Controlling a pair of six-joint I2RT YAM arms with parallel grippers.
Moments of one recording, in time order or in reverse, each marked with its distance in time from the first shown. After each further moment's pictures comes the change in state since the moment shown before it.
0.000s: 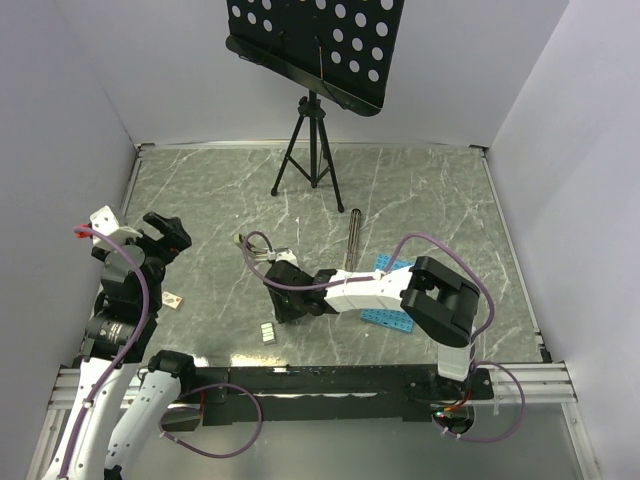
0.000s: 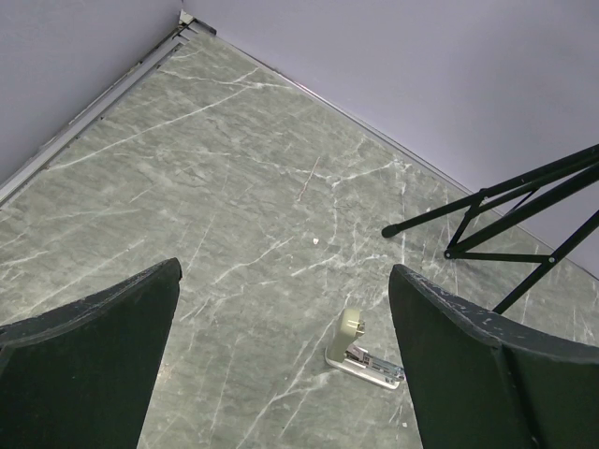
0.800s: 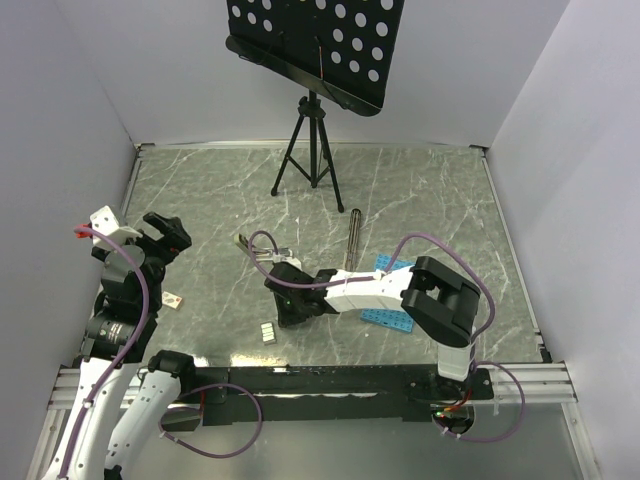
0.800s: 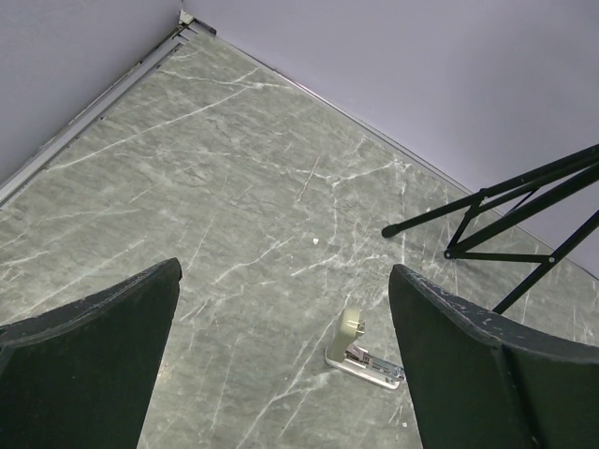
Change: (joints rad) left arm 0.000 0.000 0.000 0.000 0.000 0.000; right arm 0.000 -0.007 0.000 -0.053 -0.080 0.113
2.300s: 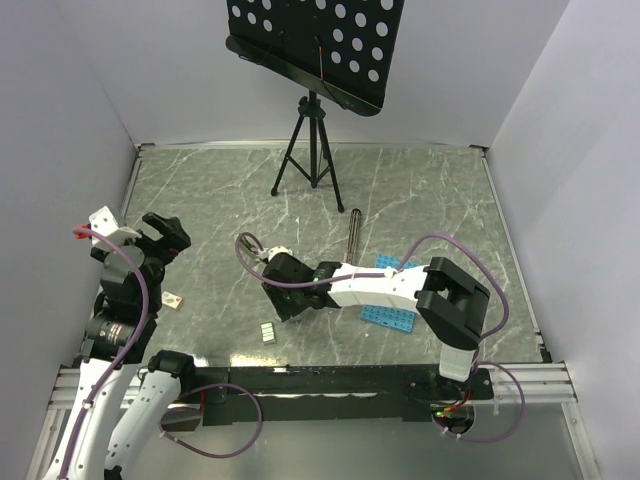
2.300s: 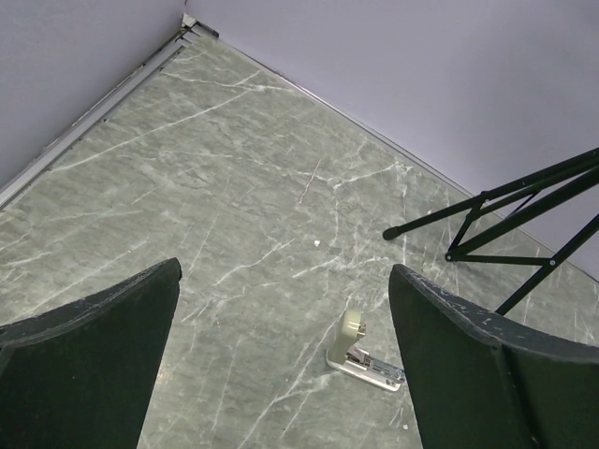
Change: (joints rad) left arm 0.000 -0.005 0.000 -0.001 -0.007 0.001; right arm -0.005 -0.055 0.065 -0.084 0.078 -0.345
